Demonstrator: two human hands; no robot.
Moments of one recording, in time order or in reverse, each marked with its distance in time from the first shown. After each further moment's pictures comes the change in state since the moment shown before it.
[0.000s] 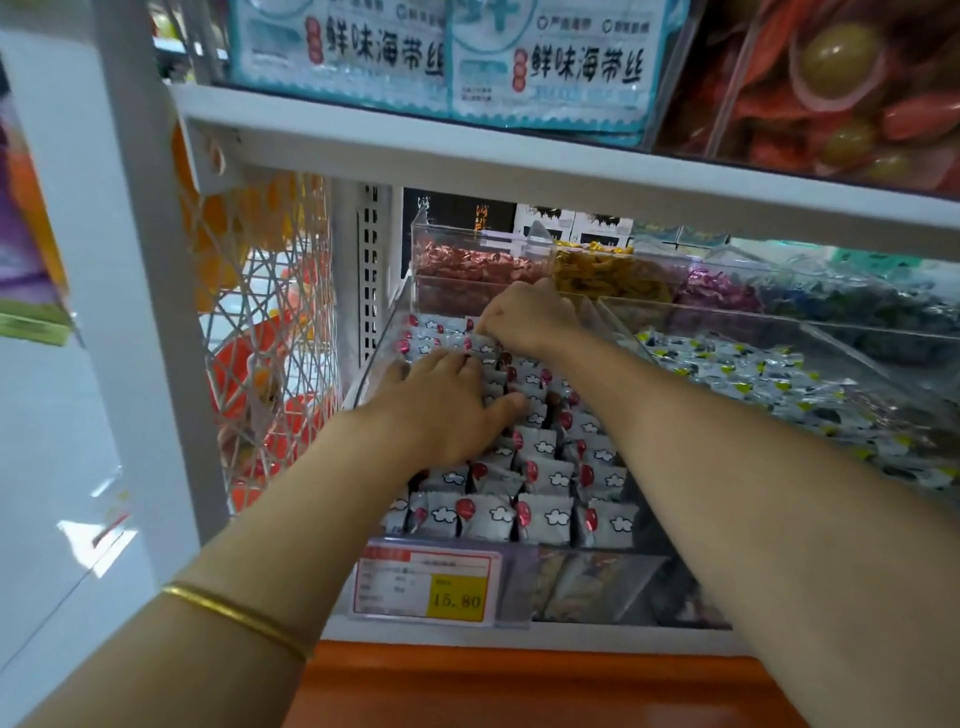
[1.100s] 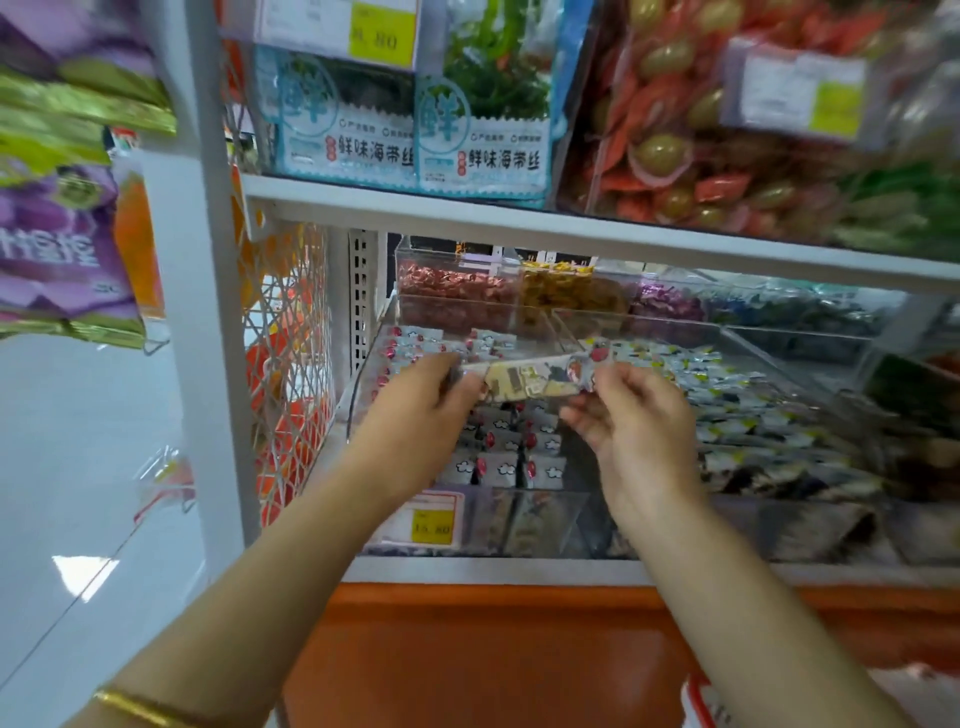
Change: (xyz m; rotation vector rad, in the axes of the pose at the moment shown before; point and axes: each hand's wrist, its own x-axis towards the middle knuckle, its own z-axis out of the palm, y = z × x) left_hand -0.092 0.035 -0.015 -0.761 0.442 0.048; right_hand -0.198 0.007 -0.049 1.520 0.520 0.314
